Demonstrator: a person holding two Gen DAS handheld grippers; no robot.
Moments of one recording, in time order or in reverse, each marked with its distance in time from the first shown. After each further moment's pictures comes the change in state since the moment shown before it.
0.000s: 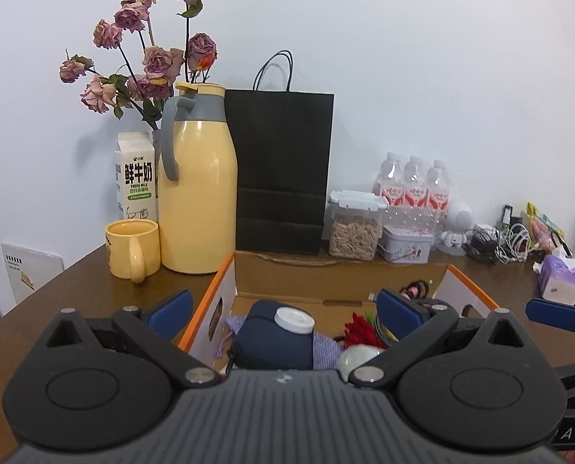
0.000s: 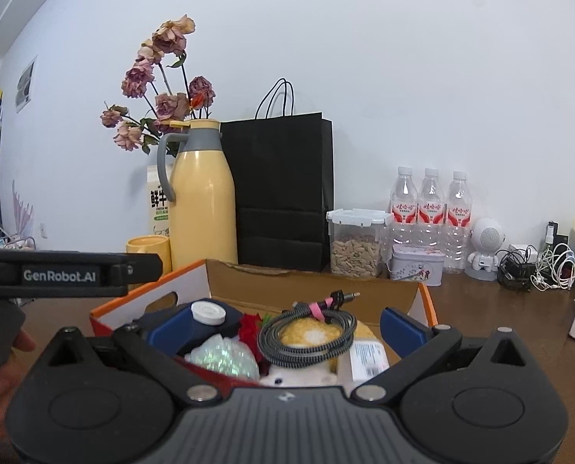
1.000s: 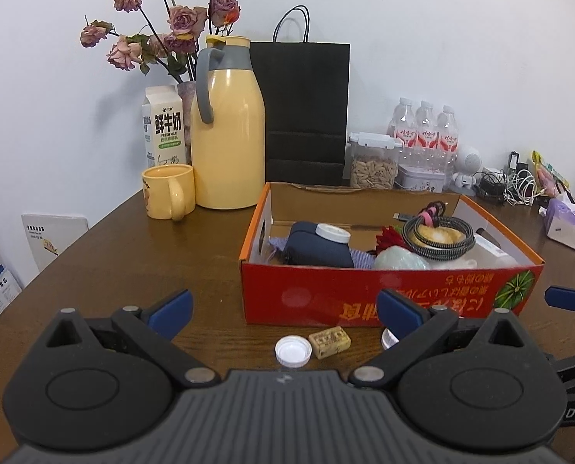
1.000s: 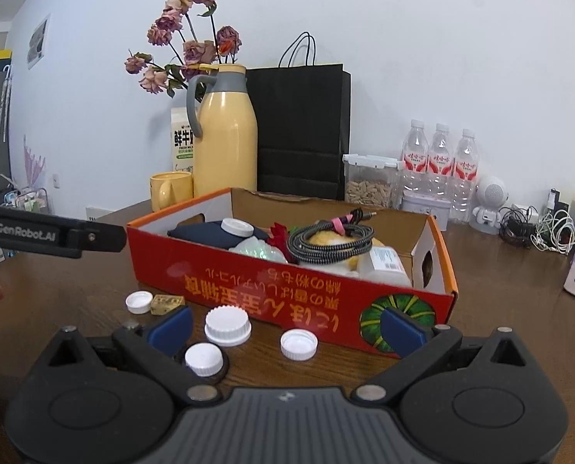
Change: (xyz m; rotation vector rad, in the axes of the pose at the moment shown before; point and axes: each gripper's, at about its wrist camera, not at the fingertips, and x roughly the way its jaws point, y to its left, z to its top) left arm -0.047 0.033 -0.031 0.033 0.153 0.035; right arm -0.036 0.023 -0.043 -0.037 0.148 0.014
